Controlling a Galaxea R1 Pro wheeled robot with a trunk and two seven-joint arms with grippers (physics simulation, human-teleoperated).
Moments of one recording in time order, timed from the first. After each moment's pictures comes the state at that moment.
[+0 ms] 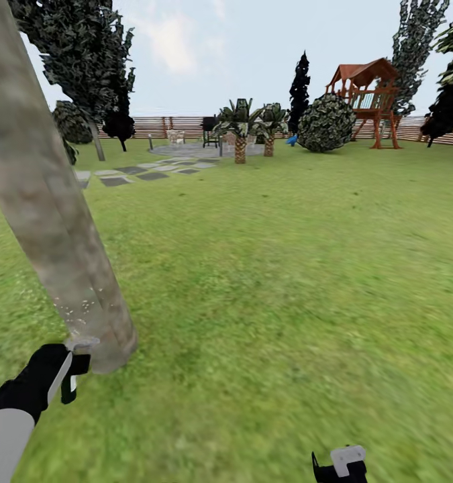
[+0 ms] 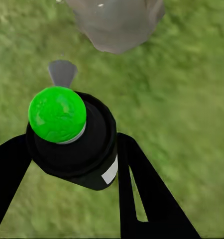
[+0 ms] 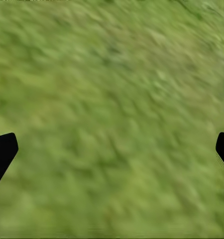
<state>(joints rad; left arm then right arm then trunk) -0.67 0.29 0.14 -0.74 -0.03 0.76 0.01 -0.41 -0.05 -0.42 -0.03 0.70 -0.59 -0.22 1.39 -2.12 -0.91</state>
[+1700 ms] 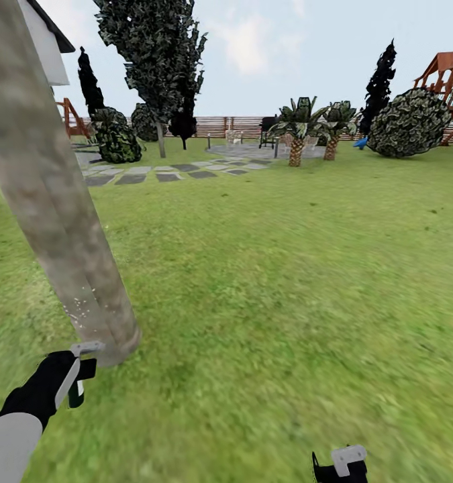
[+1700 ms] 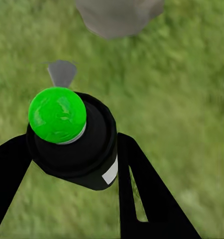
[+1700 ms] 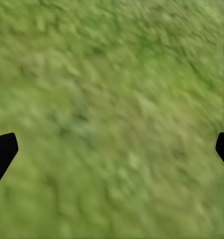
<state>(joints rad) -0.66 0.26 0.13 -0.69 0.05 0.69 0.10 -0.41 -0.05 -0.42 -0.04 0.70 -0.59 -0.22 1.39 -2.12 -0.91</state>
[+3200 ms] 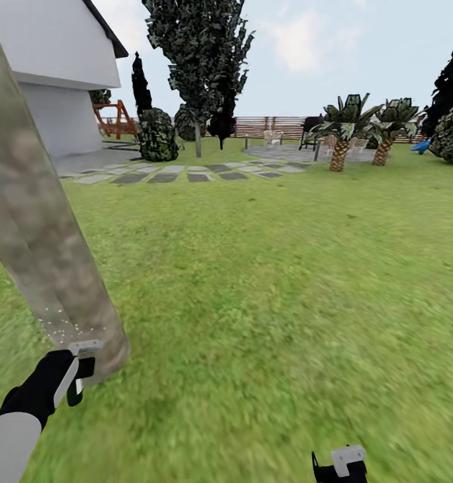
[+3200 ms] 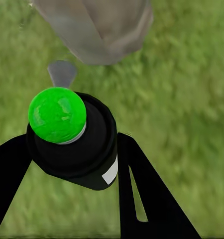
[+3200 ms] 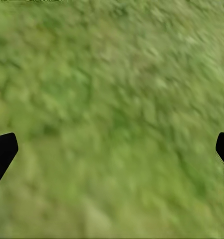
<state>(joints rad) -0.66 0.26 0.14 -0.70 0.04 0.69 0.10 -0.41 -0.05 -0.42 -0.03 0.70 -0.59 -0.22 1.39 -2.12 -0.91</state>
